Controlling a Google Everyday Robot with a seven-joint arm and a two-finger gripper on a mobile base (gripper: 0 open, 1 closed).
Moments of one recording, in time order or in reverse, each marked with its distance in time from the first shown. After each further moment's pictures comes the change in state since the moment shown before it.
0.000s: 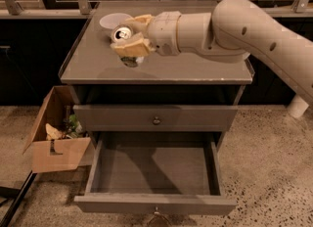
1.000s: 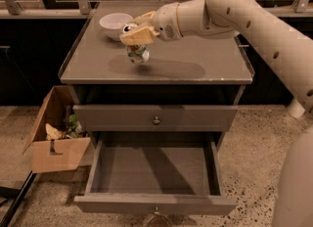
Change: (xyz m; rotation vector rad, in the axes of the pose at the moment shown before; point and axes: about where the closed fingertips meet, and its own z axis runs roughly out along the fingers) arm 0.049 -0.064 0.021 -0.083 0.110 0.231
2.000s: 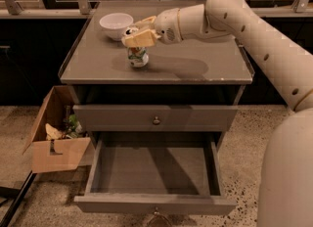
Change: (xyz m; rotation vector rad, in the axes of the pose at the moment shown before) arm 0.017 -0.012 0.011 -0.058 -0.035 0.048
